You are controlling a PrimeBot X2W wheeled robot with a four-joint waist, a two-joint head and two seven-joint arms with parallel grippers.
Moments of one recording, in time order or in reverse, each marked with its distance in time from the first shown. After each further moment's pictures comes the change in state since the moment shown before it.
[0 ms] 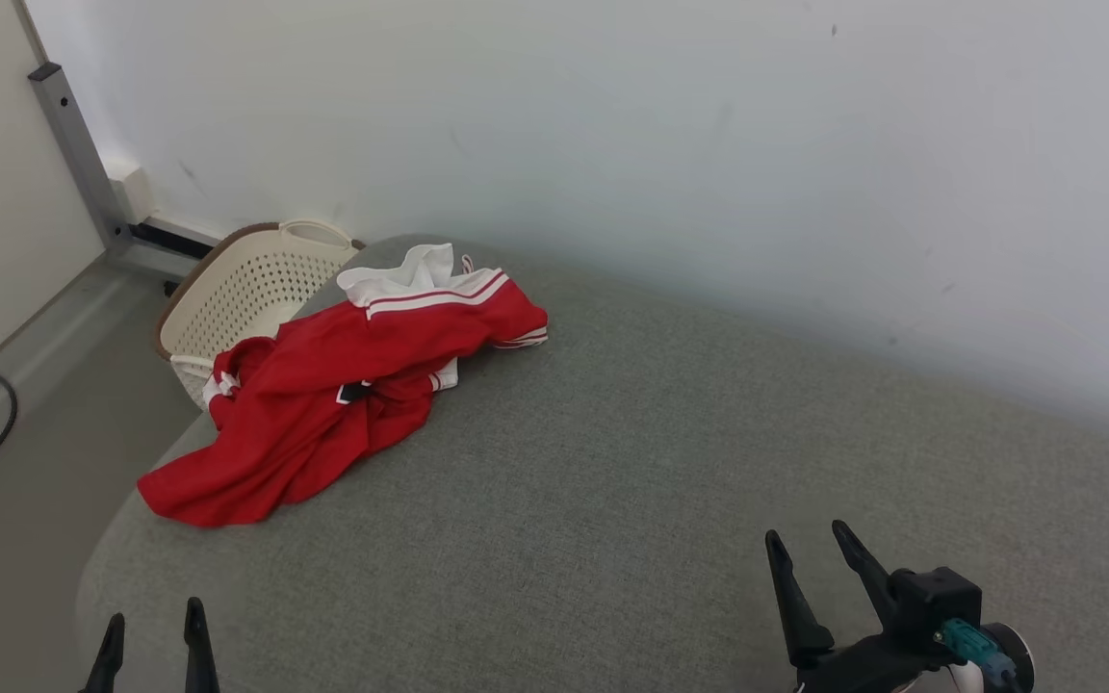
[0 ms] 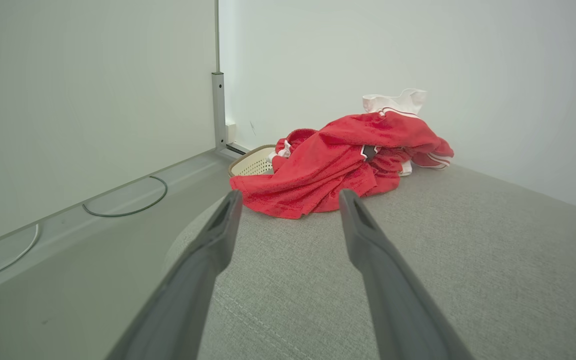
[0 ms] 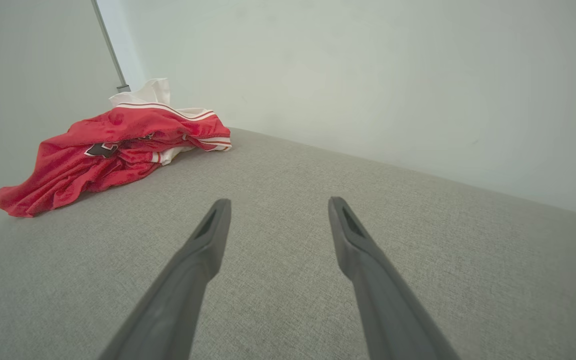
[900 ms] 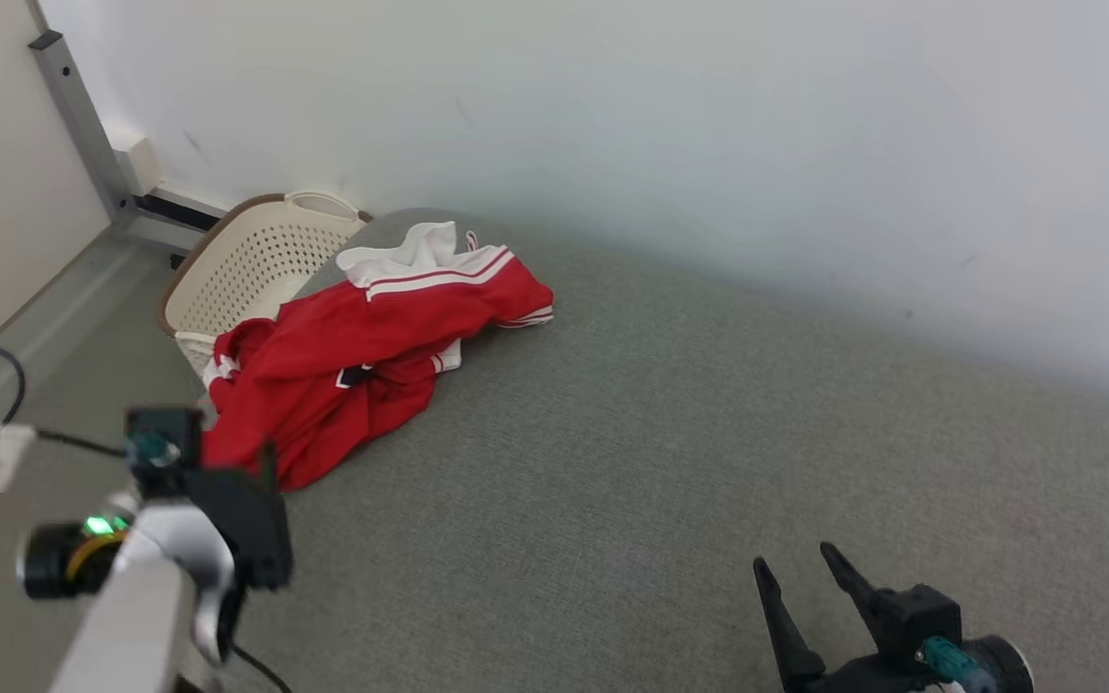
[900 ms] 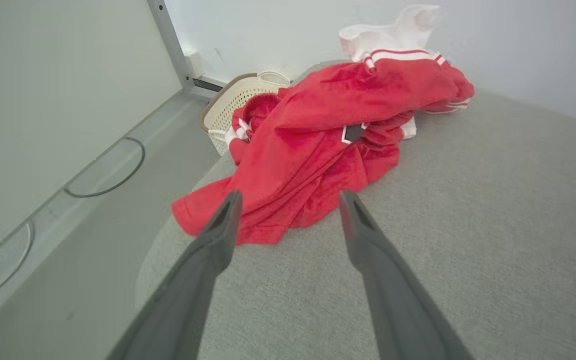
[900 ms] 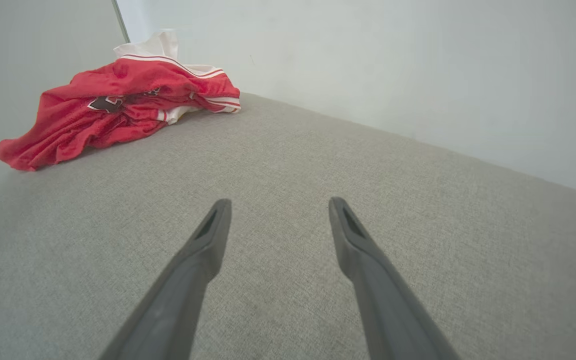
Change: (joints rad) left arm -0.519 0.012 -0.146 0.371 0.056 0.000 0.470; right arm 0.046 0.002 0.023 -0.047 -0.054 0.000 0.052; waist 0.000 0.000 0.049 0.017
